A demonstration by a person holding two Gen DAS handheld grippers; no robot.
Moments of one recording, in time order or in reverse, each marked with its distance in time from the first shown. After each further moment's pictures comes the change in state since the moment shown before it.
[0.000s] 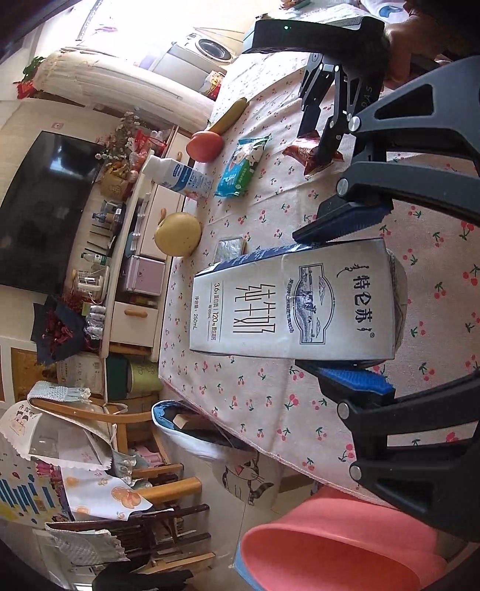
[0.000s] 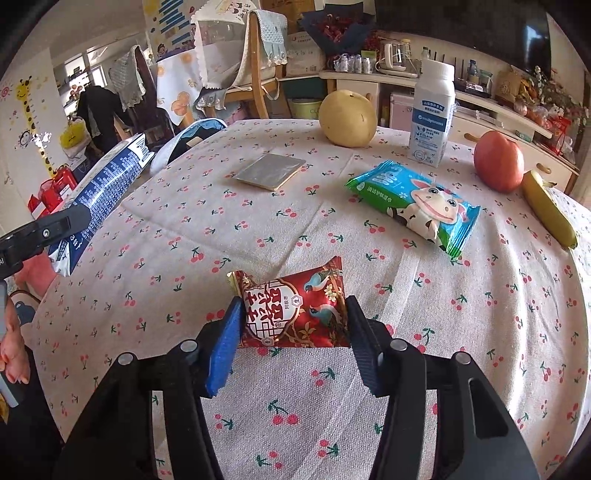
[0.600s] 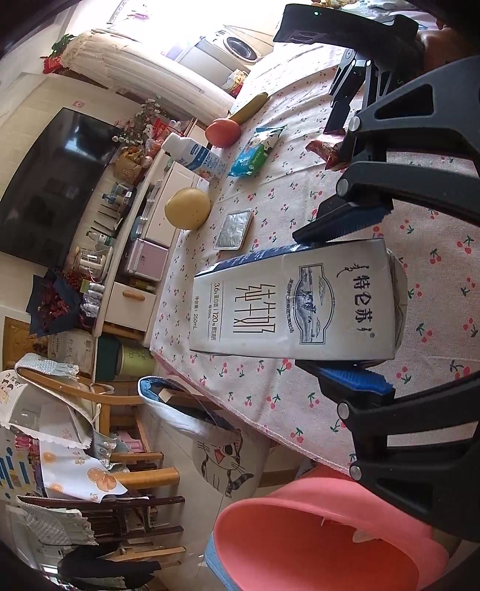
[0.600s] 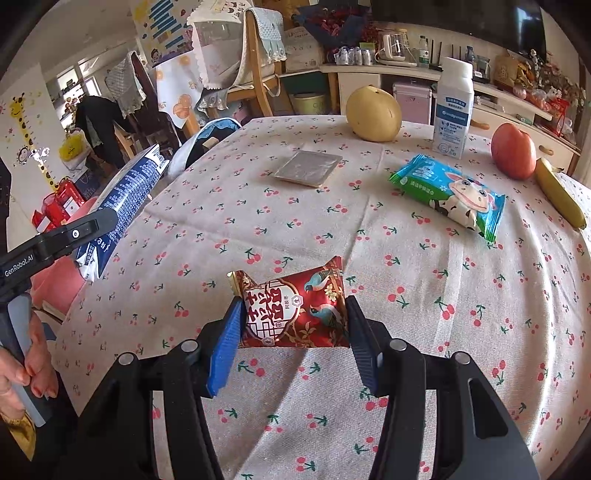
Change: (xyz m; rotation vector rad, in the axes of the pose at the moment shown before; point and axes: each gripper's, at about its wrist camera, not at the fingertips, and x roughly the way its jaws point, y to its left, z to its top) left arm -0.004 0.043 0.001 -0.107 0.009 -0.001; right arm -0.003 0.043 0.004 0.049 0.020 0.032
